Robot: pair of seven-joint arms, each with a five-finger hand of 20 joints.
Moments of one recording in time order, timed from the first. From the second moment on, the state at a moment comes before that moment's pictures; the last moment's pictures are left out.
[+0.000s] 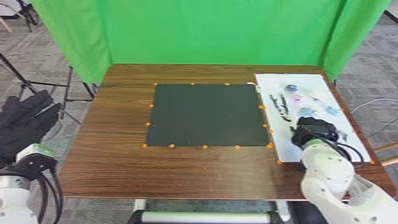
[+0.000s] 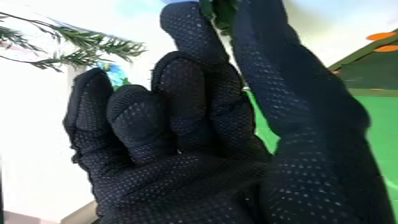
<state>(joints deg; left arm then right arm) 136.7 -55.3 -112.9 -129.6 28.2 21.5 15.4 -94.5 -46.5 67.9 -113.4 -134.3 -17.8 52.3</state>
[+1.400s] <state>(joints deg) 134.3 -63.1 -120.8 -127.0 22.9 22.0 12.0 -86.4 -48.6 56.1 -117.5 -131.0 1.1 49.6</state>
